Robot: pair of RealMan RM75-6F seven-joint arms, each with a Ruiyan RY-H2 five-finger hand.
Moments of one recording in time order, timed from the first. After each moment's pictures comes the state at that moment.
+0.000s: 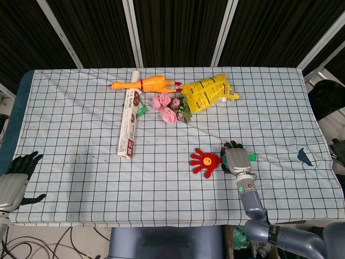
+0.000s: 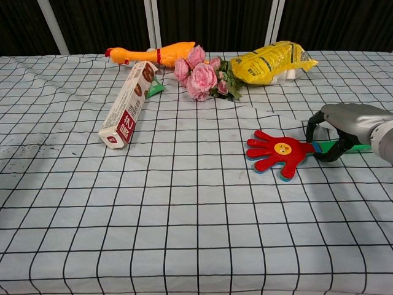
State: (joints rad) left arm -0.15 -1.04 0.02 -1.72 1.44 1.33 0.08; right arm 0.63 -1.63 0.18 -1.42 -0.82 1.07 -0.59
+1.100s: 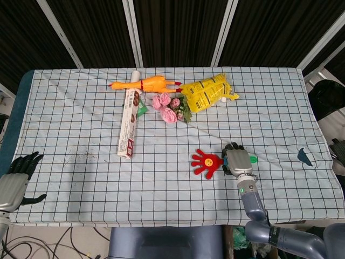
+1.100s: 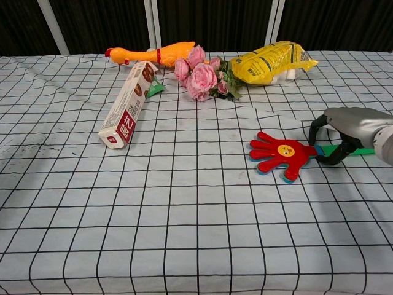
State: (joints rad) left arm -0.15 -1.03 0.02 -1.72 1.44 1.31 0.06; right arm 0.62 -1.63 0.18 -1.42 -0.82 1.07 -0.57
